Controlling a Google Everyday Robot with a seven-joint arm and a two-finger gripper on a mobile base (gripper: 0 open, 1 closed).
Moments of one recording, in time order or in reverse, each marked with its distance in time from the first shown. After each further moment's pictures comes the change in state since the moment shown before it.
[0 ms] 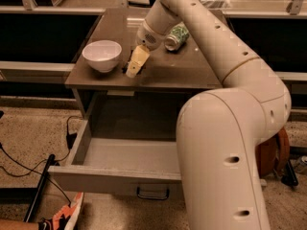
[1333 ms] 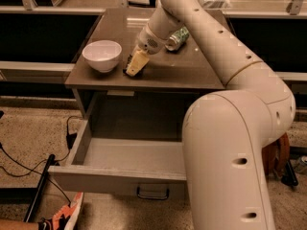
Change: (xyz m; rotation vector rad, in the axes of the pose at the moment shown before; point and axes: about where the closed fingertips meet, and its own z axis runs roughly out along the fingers) arm 0.009 -0.004 0.012 0.003 -0.029 -0.026
